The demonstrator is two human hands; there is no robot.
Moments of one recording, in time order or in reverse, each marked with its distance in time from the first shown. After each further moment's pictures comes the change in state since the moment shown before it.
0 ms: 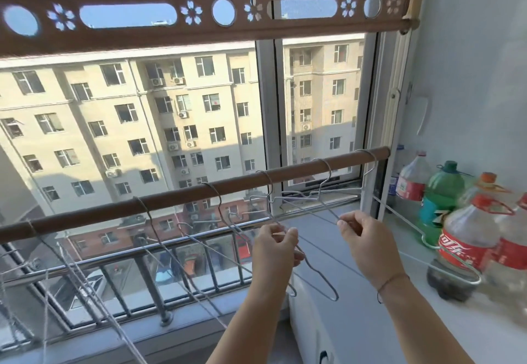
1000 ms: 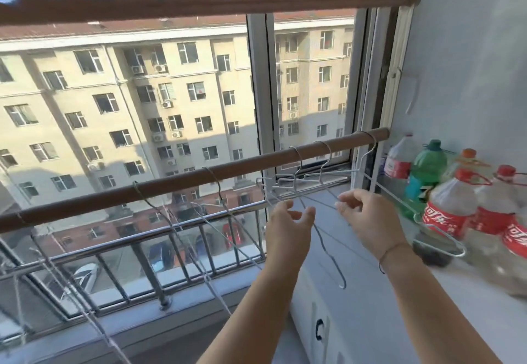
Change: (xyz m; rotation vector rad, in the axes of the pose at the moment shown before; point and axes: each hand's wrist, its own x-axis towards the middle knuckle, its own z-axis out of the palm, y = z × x) left_hand -0.024 0.006 0.000 0.328 -0.087 0.052; right_hand -0.017 -0.017 -0.011 -0.152 -0.013 0.010
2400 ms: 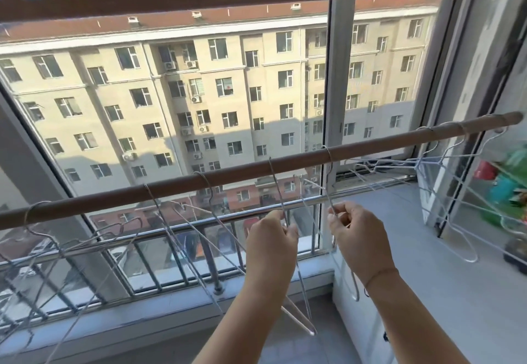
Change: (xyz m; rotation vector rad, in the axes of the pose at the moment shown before) left_hand -0.003 -0.090 -0.215 0.434 0.251 0.209; right_hand -0.080 -0.156 0.158 0.089 -0.012 -0.070
